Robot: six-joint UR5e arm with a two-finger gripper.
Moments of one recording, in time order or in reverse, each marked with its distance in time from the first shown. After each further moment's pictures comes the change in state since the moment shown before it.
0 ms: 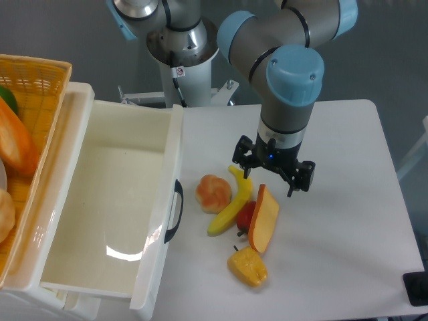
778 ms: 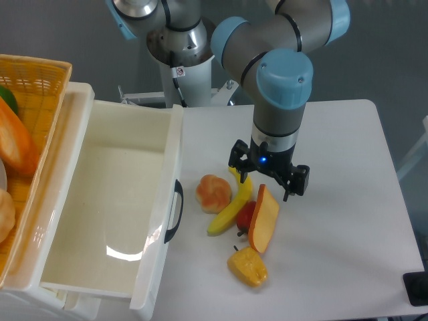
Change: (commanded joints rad) arm -0.023 -0.005 -0.043 0.074 0.002 -0.017
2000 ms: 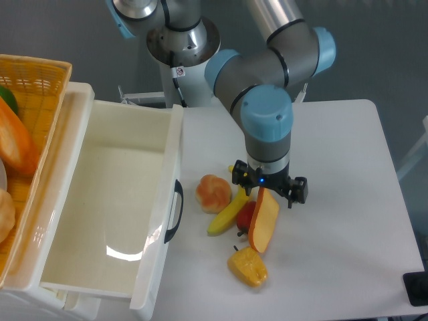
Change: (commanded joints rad) arm -0.051 -0.095 -0.072 0.144 0.155 -0.110
